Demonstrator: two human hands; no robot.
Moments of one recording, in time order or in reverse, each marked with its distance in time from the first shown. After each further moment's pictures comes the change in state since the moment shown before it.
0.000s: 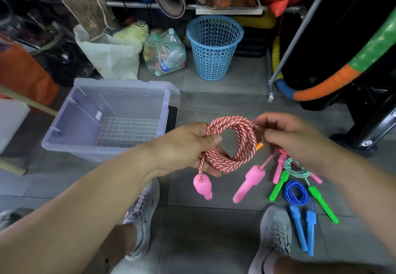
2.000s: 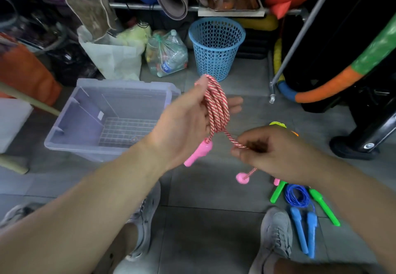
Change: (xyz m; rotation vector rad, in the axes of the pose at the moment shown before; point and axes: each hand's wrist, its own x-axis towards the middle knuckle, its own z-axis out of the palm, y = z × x) left_hand 0.008 0.024 0.003 -0.493 -0.035 0.375; right_hand -0.016 -0.033 0.027 -0.421 -0.133 -0.127
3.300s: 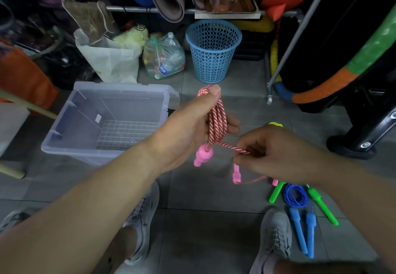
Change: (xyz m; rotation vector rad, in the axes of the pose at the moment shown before) left_hand 0.001 -0.002 0.003 0.336 0.067 -0.059; right_hand -0.002 -0.007 -0.008 0.008 -0.087 0.038
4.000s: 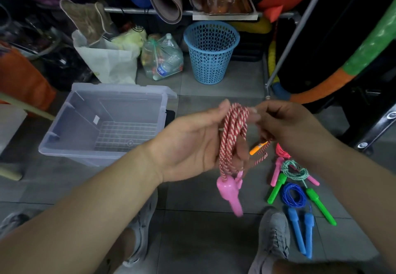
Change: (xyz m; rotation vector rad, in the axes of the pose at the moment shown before) left_hand -0.014 0.002 0.004 -0.301 -0.471 -0.196; right_hand 0.012 0.011 -0.014 0.521 0.417 -0.003
